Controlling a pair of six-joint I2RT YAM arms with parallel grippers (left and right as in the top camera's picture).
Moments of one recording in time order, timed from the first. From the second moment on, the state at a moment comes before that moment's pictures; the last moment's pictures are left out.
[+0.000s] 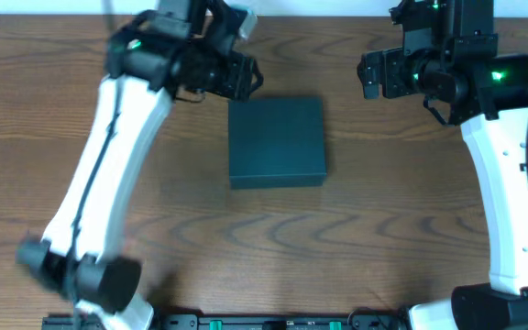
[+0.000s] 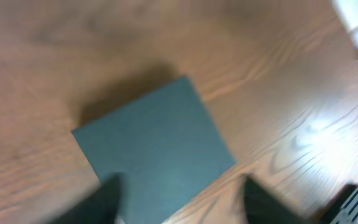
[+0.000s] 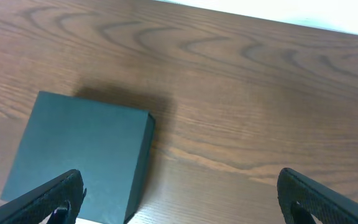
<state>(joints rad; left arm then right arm) -0.32 1.74 2.00 -1.16 0.42 -0.04 0.14 1.63 1.85 -1.09 -0.09 -0.02</state>
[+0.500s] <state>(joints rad) -0.32 1.49 2.00 -1.31 0.34 -0.07 0.14 1.63 1.85 -1.09 -0.09 -0.03</state>
